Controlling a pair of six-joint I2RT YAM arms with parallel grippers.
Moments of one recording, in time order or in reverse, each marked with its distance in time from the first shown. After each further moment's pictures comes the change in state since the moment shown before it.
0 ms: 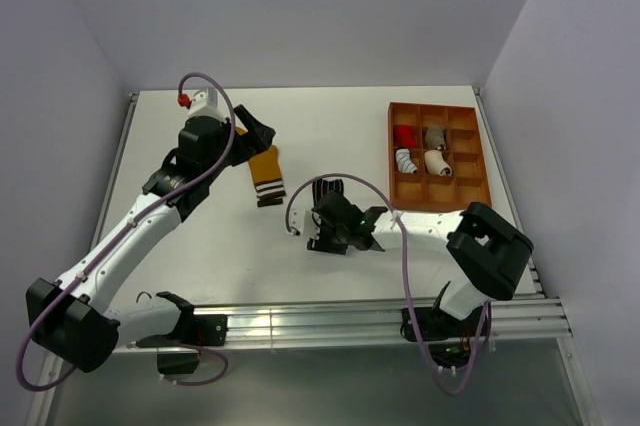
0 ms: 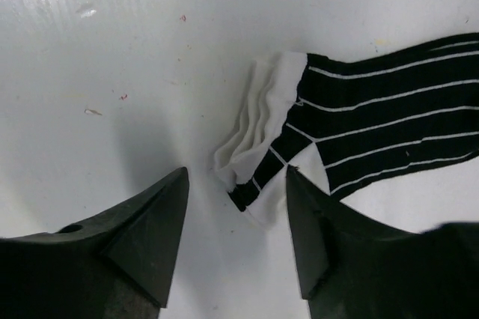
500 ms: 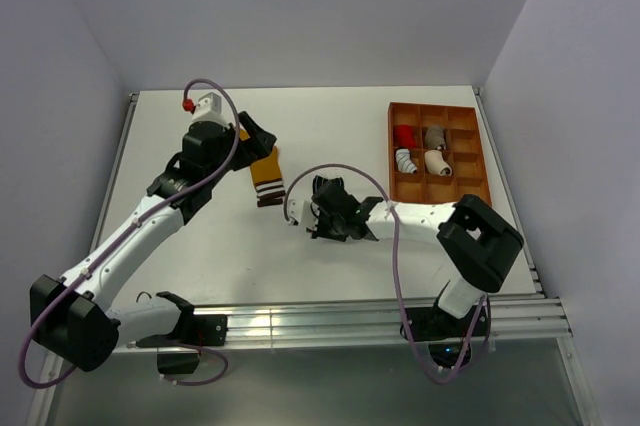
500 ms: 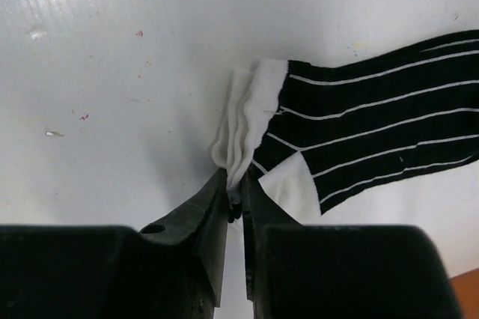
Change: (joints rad) left arm 0.000 0.004 -0.047 0.031 0.009 0.025; right arm -0.031 0.071 0.066 -0.018 0.003 0.007
